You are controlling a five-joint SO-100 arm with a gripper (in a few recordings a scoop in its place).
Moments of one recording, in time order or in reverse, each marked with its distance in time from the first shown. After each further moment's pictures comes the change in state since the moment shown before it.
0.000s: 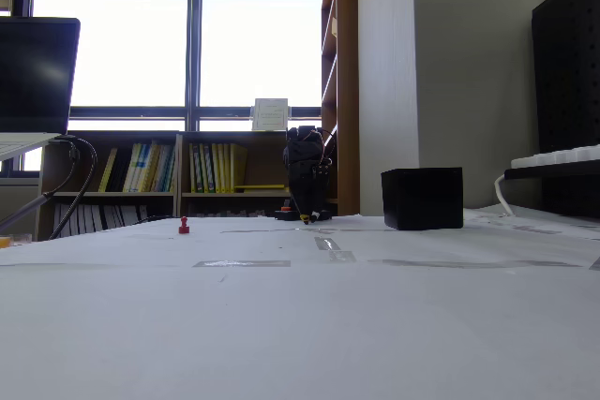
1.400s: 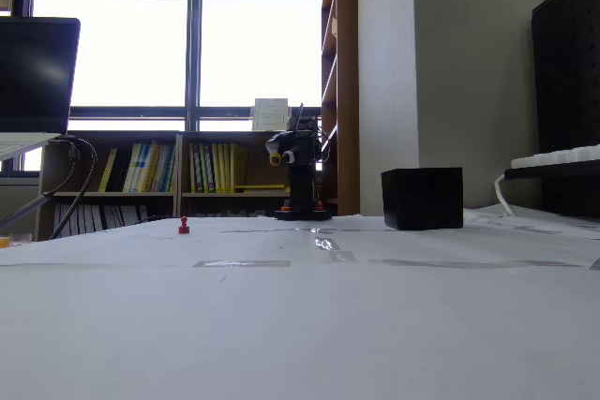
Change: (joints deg) arm 16.3 49.0 7.1 -98.5 0.6
